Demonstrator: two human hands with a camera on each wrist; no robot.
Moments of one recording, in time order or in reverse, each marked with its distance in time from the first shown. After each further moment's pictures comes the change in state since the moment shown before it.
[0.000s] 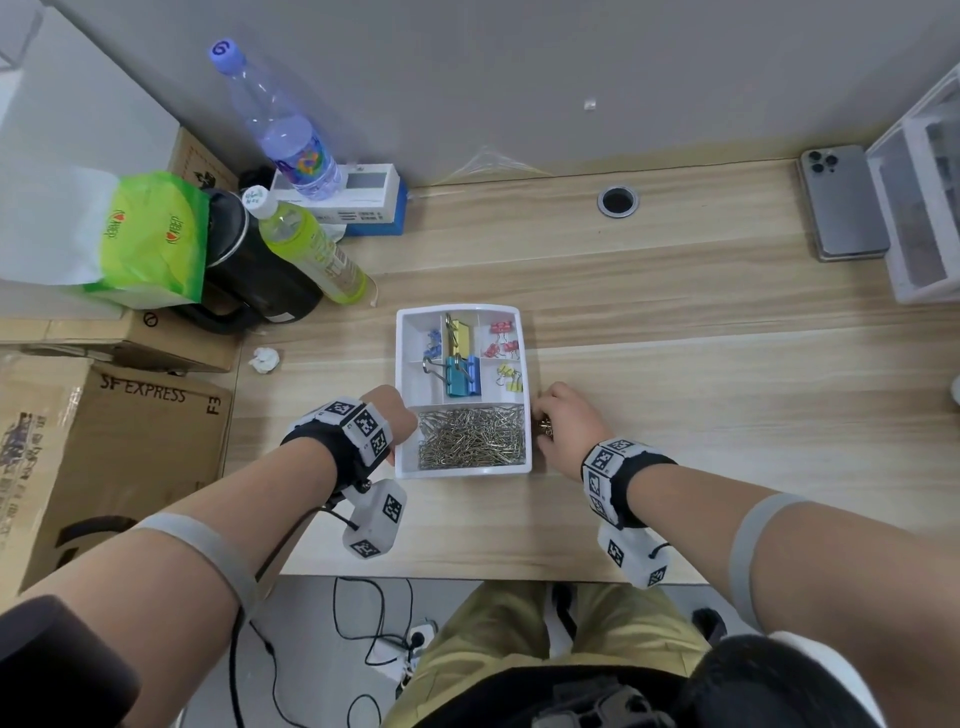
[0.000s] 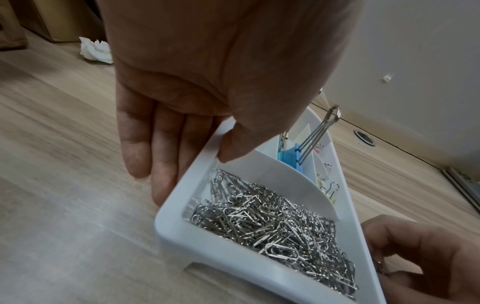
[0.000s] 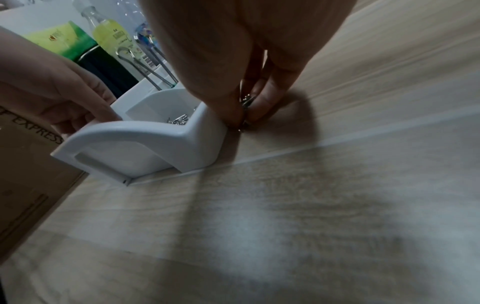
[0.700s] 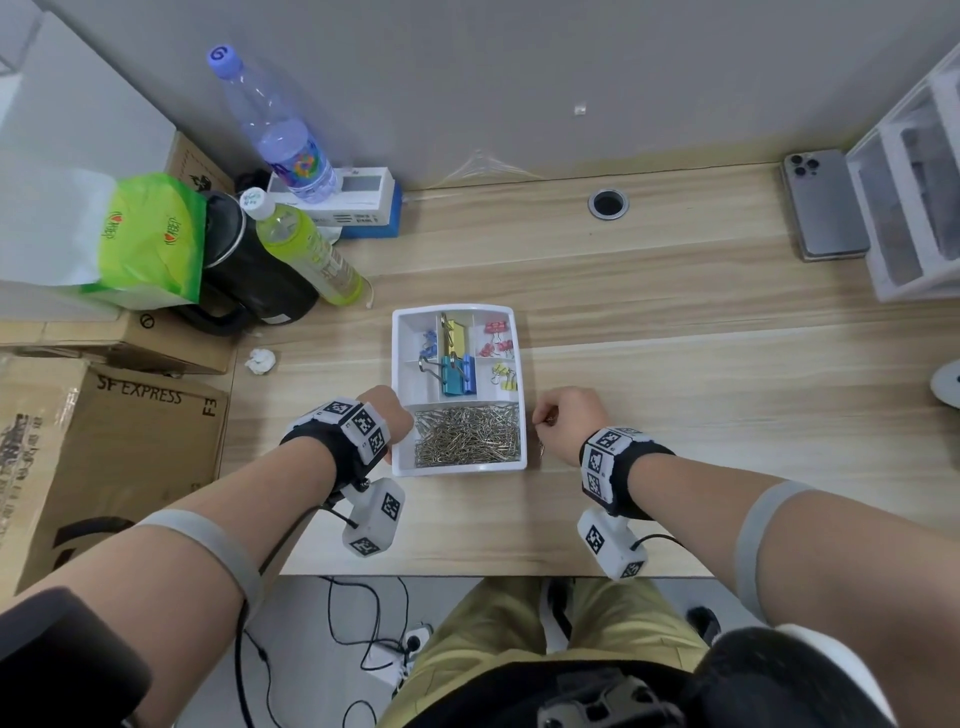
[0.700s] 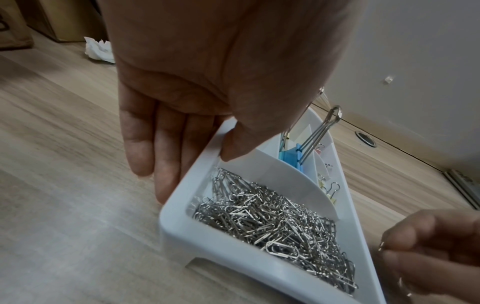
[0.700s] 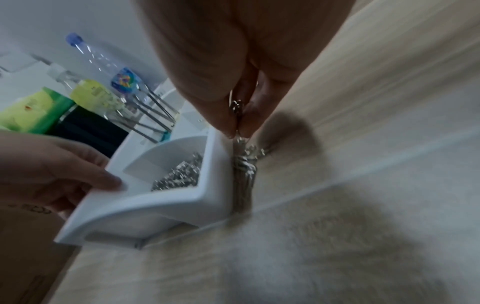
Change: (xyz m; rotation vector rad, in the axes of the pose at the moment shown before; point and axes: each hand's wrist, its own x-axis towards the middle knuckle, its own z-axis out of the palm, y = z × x) left_hand 0.001 -0.001 0.001 0.083 0.060 0.042; right_hand -0.001 -0.002 -0.009 0.218 0.090 0.183
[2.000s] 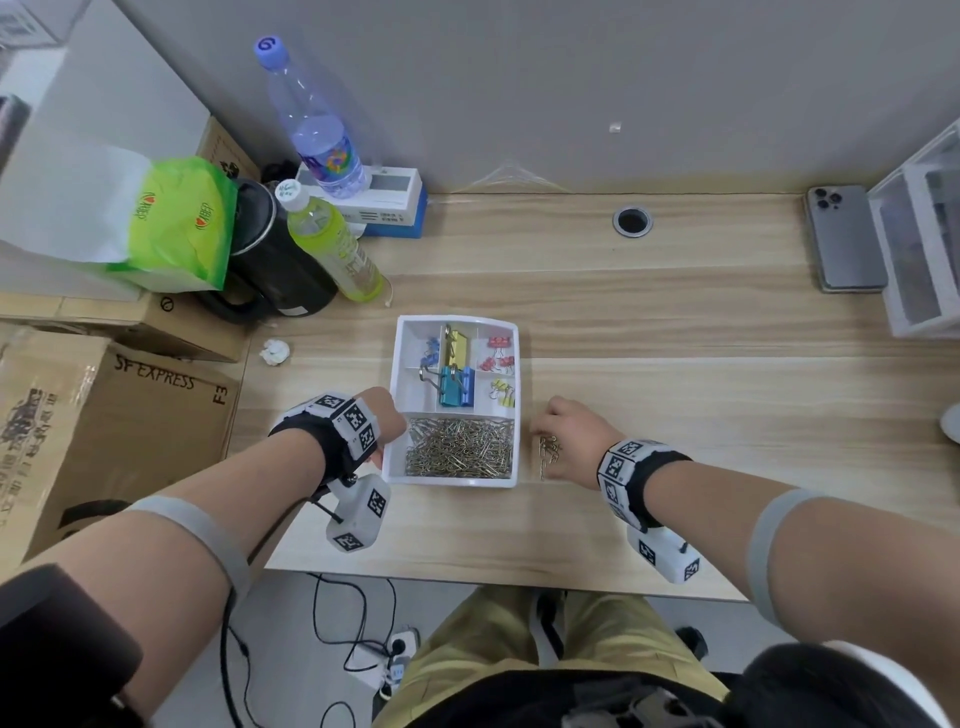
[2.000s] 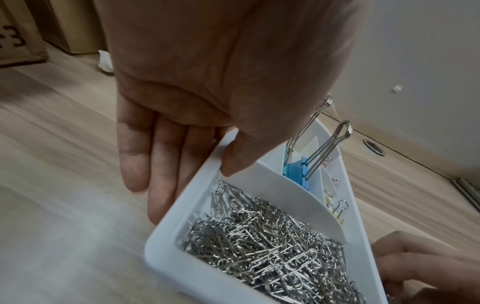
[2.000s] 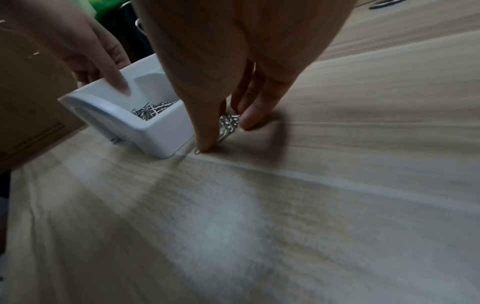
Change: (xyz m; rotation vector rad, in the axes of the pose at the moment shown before) left_hand -0.008 -0.020 -0.019 -0.071 -0.148 -0.034; right_hand 0.008 0.005 0.001 -0.441 -0.270 -0.323
